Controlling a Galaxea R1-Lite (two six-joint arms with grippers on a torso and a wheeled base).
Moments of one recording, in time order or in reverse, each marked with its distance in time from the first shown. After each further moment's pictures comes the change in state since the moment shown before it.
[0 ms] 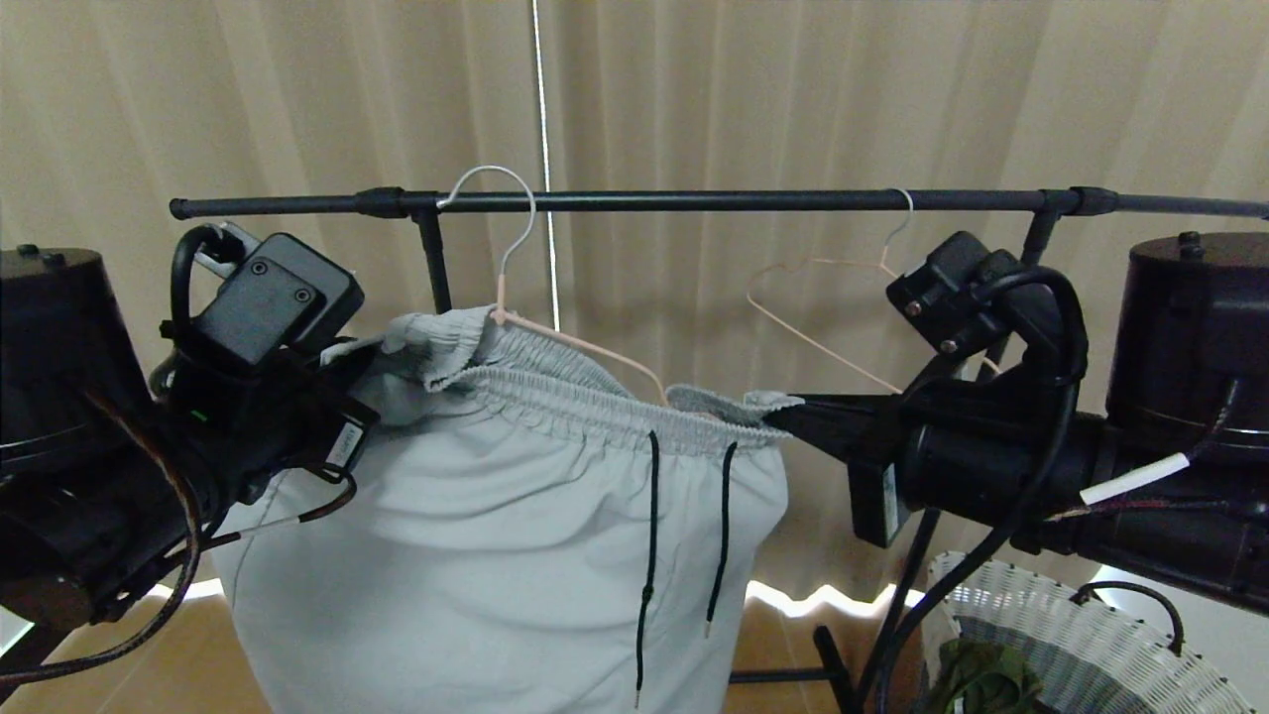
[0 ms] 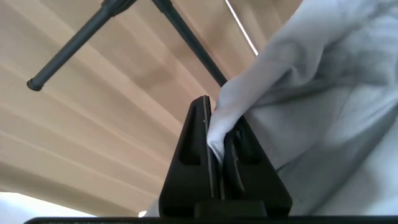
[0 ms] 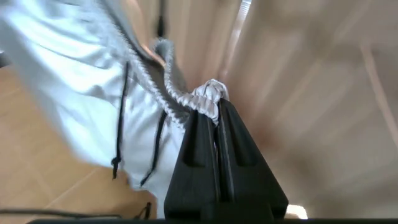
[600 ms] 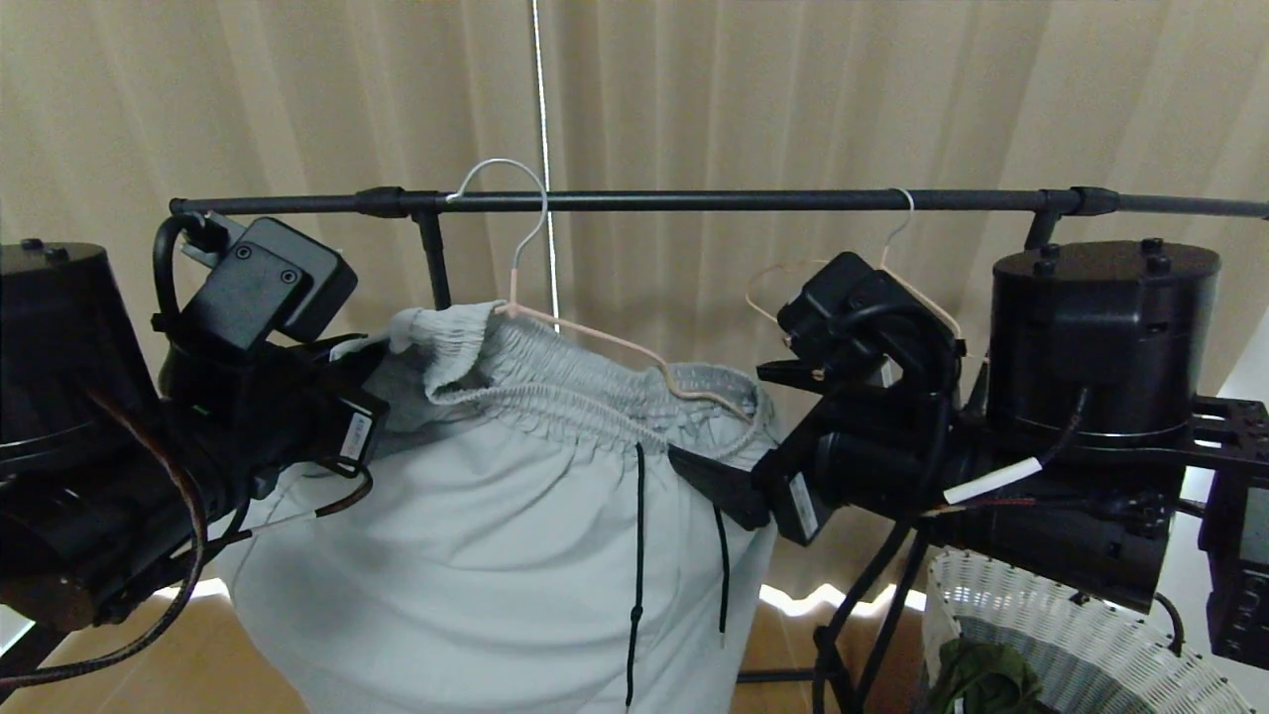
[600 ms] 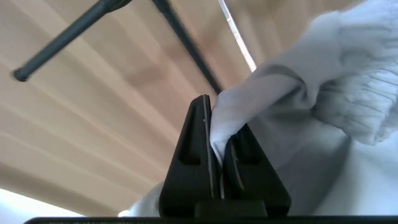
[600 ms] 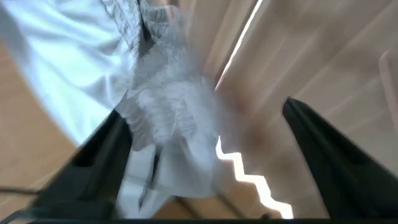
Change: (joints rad) left arm -0.027 0.001 -0.011 0.000 -0.001 -0.113; right arm 0.071 0.118 -0.086 -0.020 -0.100 -0.101
